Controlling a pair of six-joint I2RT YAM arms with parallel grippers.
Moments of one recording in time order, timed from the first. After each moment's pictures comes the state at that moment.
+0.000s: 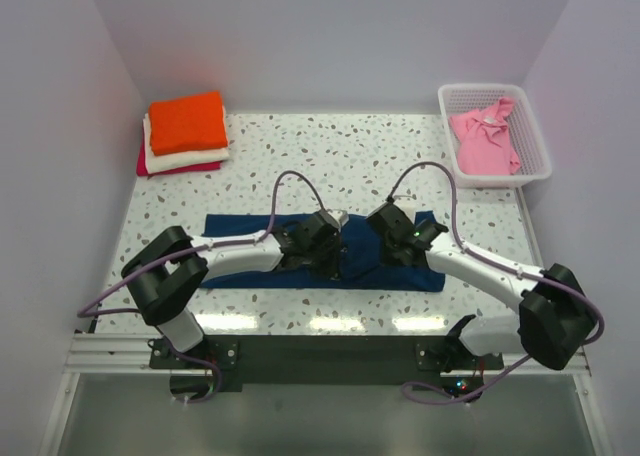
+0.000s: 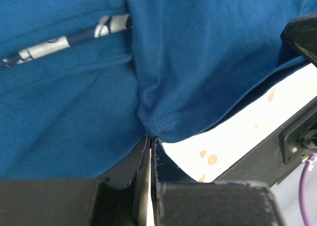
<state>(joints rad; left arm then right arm) -0.94 1.66 0.91 -0.20 0.12 -0.69 0.73 1.28 0.80 -0.66 0.36 0.74</state>
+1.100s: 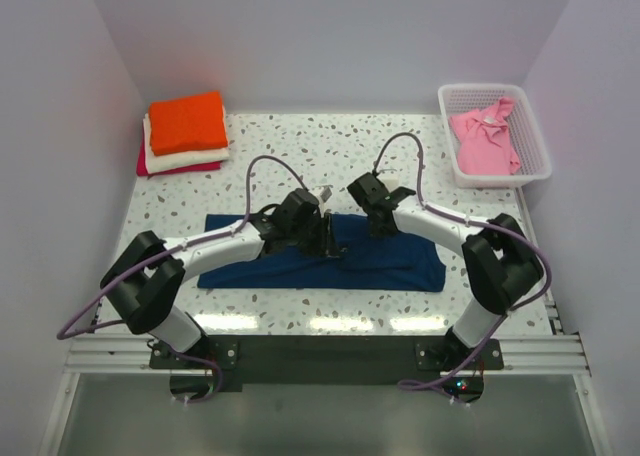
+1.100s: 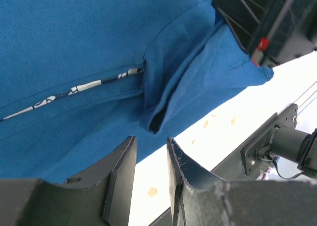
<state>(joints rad) -0.79 1.56 0.91 -0.17 0.19 -0.72 0.64 1.67 1.09 -0.62 0.50 0.63</state>
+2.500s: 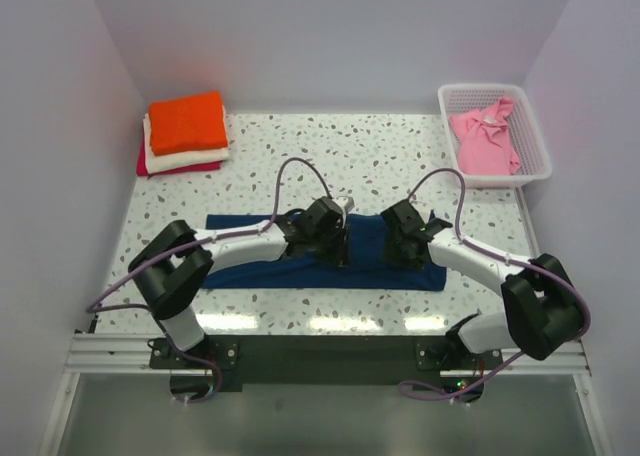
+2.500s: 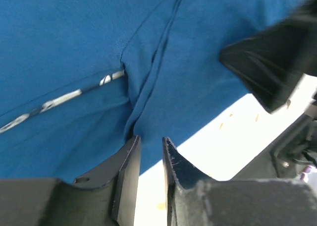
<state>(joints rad) -0.89 1.74 1.01 -0.18 0.14 -0.62 0.57 1.37 0.73 -0.56 0.27 0.77</state>
